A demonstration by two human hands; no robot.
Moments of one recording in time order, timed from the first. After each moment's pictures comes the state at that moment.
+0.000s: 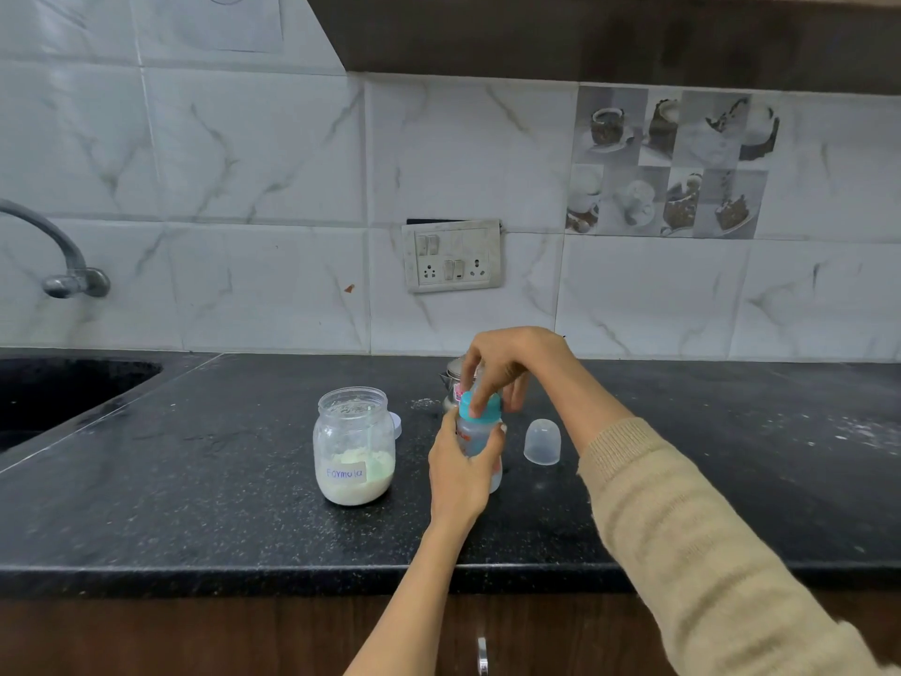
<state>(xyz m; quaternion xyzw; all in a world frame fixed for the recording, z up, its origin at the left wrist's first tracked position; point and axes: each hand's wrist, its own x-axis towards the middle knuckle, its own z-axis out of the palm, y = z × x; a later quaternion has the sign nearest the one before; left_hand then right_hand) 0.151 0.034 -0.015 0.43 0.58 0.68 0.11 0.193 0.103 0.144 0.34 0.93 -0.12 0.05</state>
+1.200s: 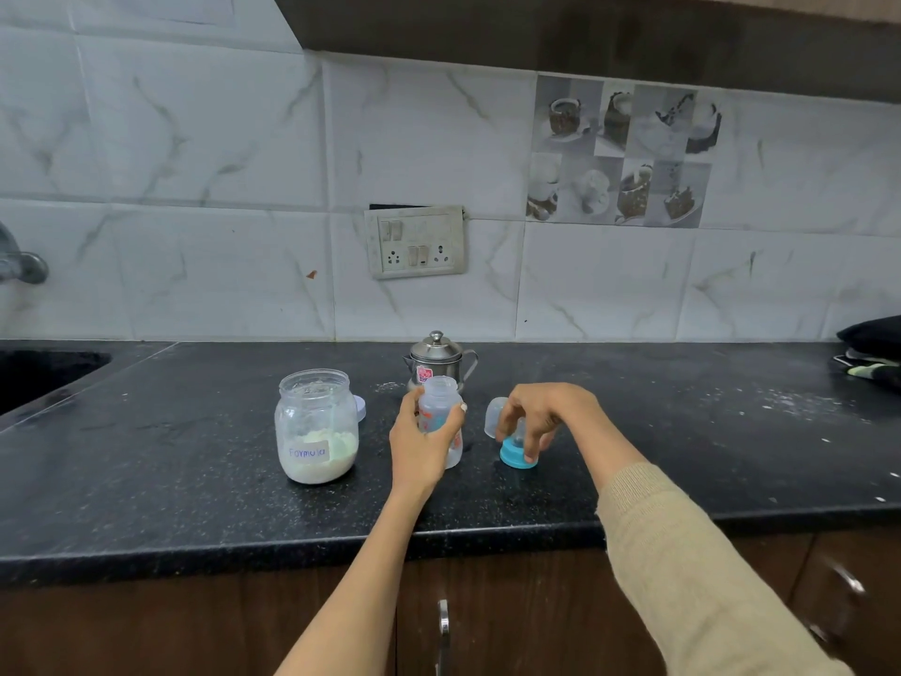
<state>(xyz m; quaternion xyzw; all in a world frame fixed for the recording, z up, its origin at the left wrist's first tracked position) 0.154 0.030 -0.010 0.40 0.60 0.68 0.14 0.273 0.147 0.065 0.41 0.89 -0.16 0.10</state>
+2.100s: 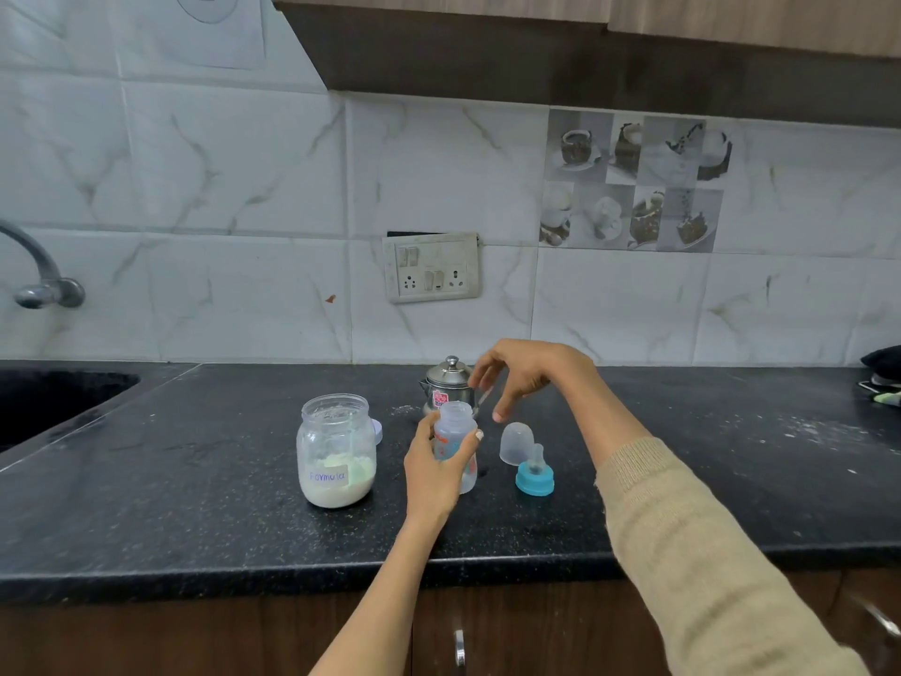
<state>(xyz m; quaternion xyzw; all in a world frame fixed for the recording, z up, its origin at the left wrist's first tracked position) 0.150 0.028 -0.011 0.40 0.61 0.67 0.15 0.244 0.119 0.142 0.33 0.93 -0.15 0.00</state>
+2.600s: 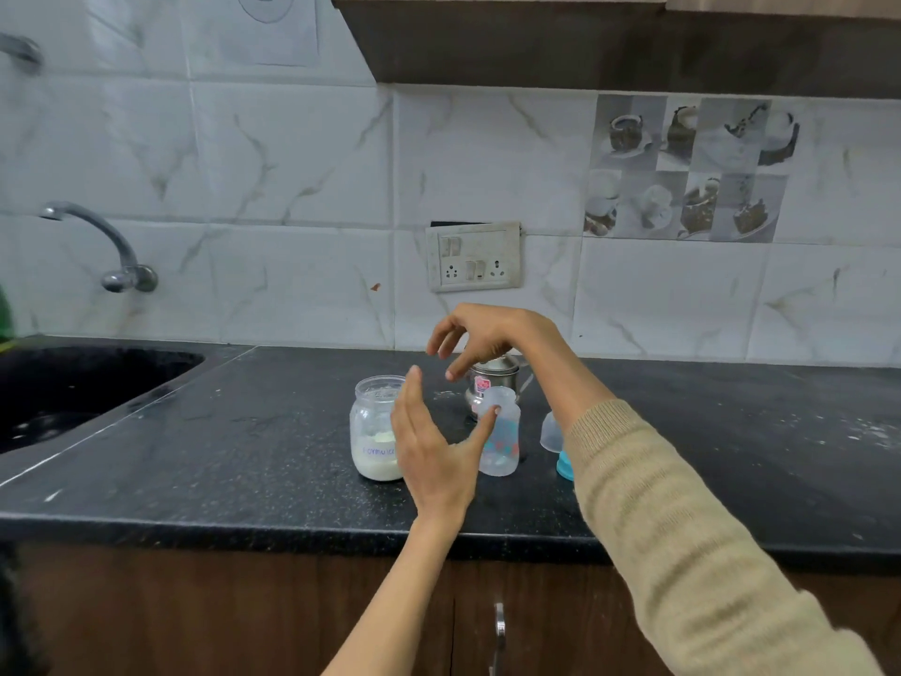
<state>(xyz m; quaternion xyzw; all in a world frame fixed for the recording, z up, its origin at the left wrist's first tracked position) 0.146 -0.019 -0.001 0.35 0.61 0.68 -0.21 0.176 0.063 0.164 0.22 0.96 -0.14 -0.02</state>
